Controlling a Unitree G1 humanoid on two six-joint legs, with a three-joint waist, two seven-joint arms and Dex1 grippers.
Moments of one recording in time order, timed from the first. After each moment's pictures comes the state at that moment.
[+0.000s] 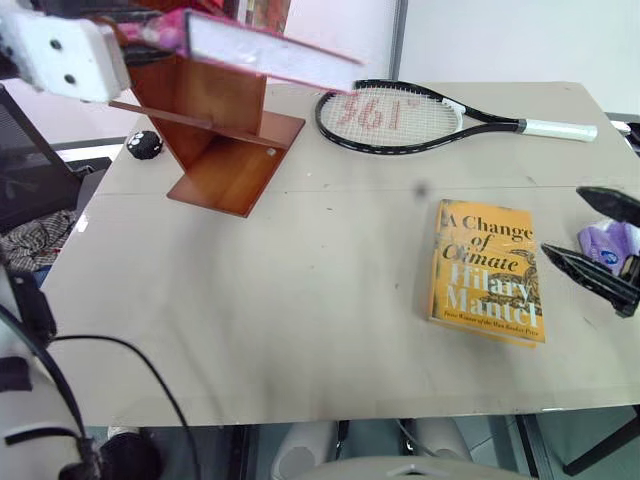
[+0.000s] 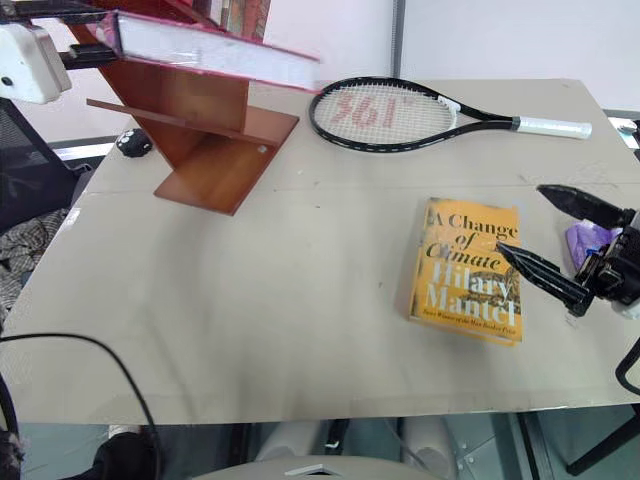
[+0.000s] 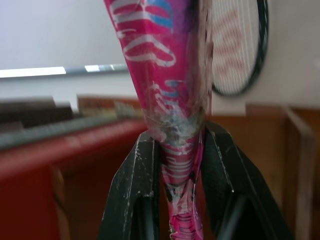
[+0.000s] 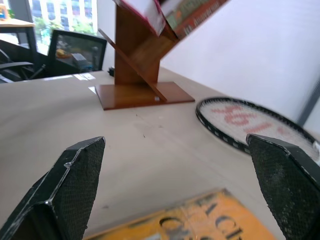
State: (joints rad) left arm -1.31 1.15 -0.07 0.87 0.16 -0.89 -1.17; right arm 0.14 -0.86 -0.66 -0.52 0.98 0.38 0.93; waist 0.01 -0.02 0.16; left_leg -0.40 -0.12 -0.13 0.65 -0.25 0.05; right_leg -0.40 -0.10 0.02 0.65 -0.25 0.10
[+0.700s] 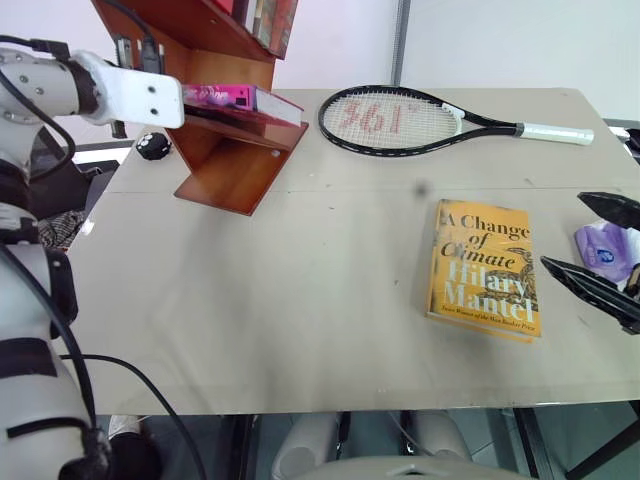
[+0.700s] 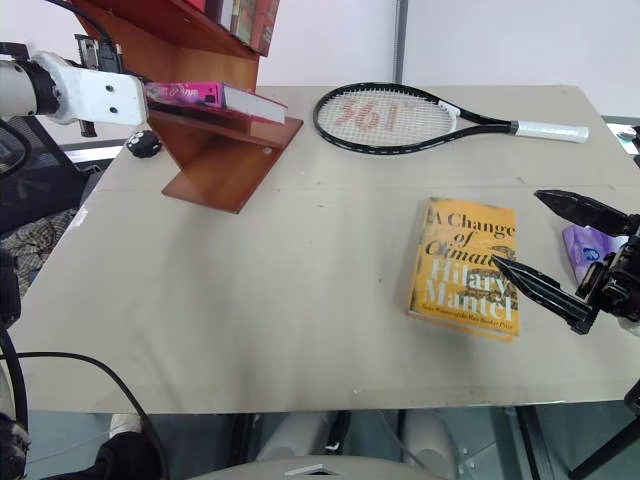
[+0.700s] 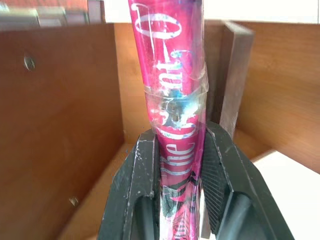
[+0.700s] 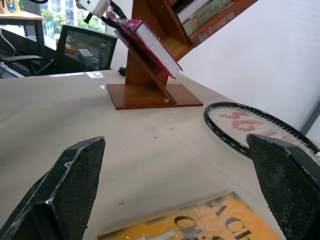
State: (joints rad) left arm -1.38 1.03 -0.28 1.09 0.50 -0.70 -0.95; right arm 0.24 -0.86 -0.79 -0.69 1.06 0.46 0.85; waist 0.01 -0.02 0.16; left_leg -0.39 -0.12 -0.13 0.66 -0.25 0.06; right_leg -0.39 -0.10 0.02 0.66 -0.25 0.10
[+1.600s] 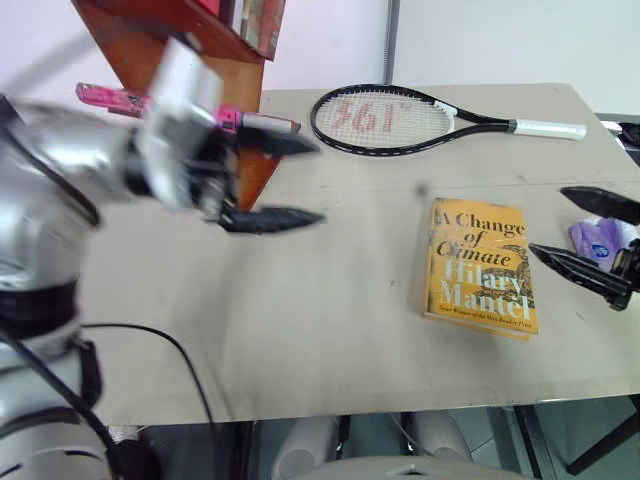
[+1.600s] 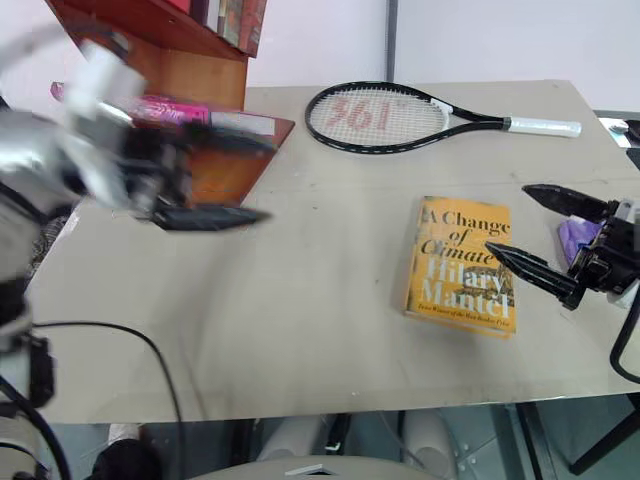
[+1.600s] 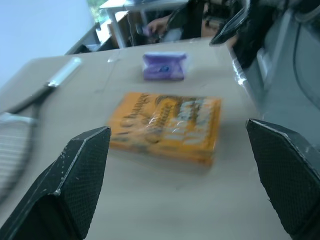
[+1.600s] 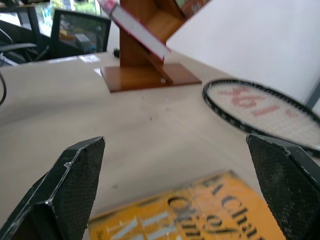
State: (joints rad) left arm -0.65 0.87 0.10 -0.37 -0.83 0.77 -1.11; right arm 0.13 -0.93 -0.65 -0.54 0.97 0.51 0.89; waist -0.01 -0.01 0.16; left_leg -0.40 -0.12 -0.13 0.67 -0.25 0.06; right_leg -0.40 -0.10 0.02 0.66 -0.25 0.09
